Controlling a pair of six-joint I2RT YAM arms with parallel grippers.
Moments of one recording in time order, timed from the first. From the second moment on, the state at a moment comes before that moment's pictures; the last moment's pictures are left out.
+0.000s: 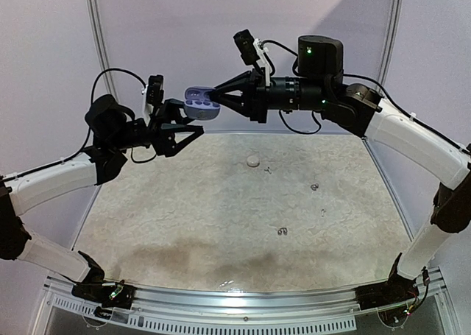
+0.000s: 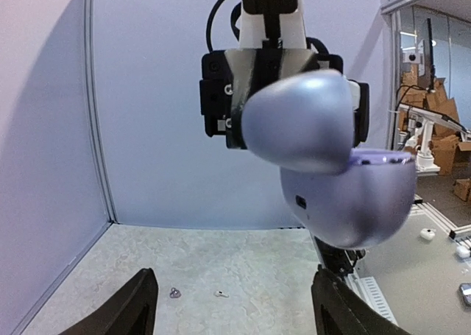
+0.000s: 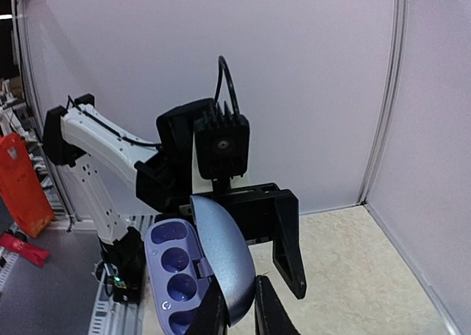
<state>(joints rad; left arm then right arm) -0.54 1.31 0.94 0.67 0.93 -0.22 0.93 1.67 1.81 -0.20 -0.51 0.01</state>
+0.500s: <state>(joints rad) -0.50 1.31 1.05 0.51 1.09 -0.17 1.03 1.62 1.81 -0.26 -0.18 -0.36</state>
